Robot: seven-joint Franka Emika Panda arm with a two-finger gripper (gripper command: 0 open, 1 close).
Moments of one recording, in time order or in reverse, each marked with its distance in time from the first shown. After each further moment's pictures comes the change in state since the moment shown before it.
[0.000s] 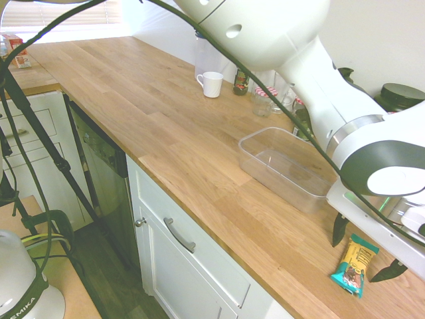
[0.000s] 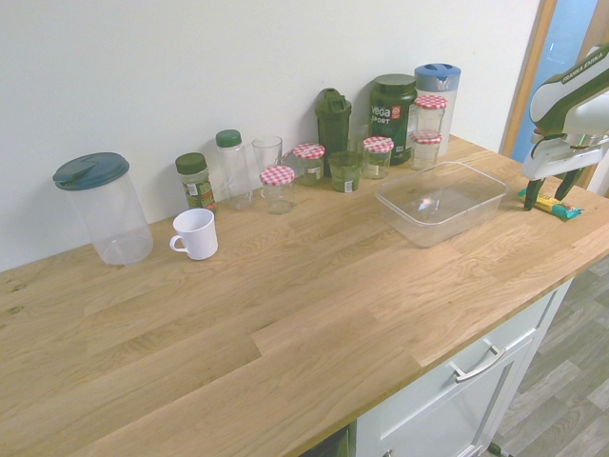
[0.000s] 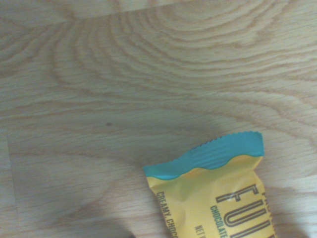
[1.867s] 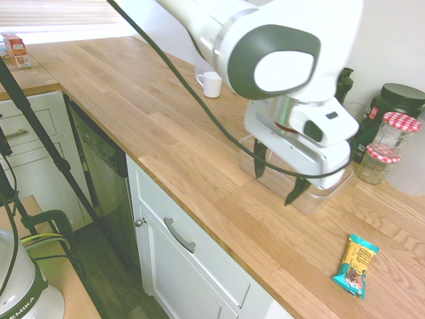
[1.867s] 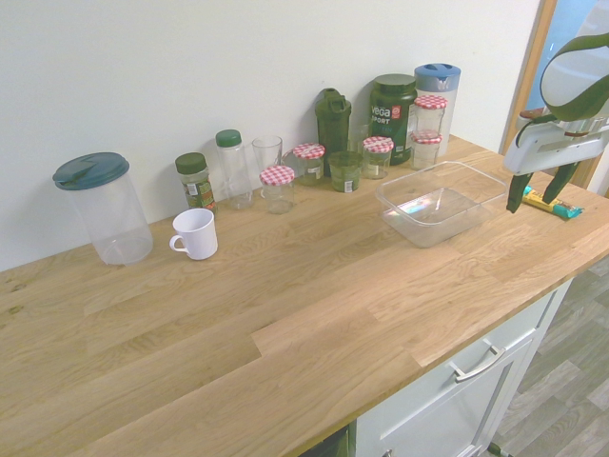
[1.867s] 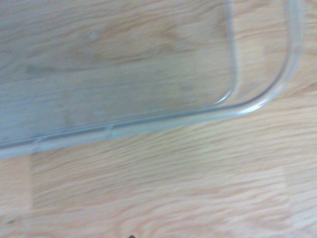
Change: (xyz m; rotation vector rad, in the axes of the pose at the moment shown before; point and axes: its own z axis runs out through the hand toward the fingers) arm -0.144 -0.044 -0.093 0.028 -0.017 0.003
